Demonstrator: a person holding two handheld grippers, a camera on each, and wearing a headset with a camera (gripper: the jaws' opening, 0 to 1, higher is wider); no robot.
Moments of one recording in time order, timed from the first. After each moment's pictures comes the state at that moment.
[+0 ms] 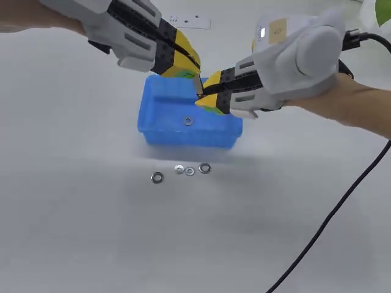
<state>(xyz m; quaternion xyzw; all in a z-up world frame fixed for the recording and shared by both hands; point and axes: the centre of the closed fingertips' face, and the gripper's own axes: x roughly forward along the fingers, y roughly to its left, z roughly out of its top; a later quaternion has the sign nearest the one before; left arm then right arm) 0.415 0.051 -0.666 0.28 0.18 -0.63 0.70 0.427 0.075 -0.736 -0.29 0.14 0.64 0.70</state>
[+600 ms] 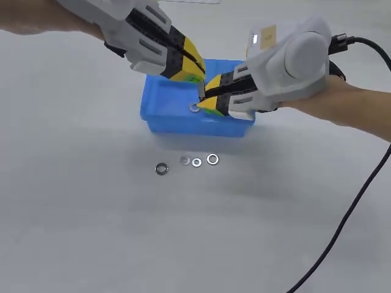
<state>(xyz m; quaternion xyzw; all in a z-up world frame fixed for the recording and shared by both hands) 0.424 0.055 -0.710 0.26 0.23 -0.64 0.69 0.432 0.082 -0.781 -0.28 0.17 0.65 0.68</state>
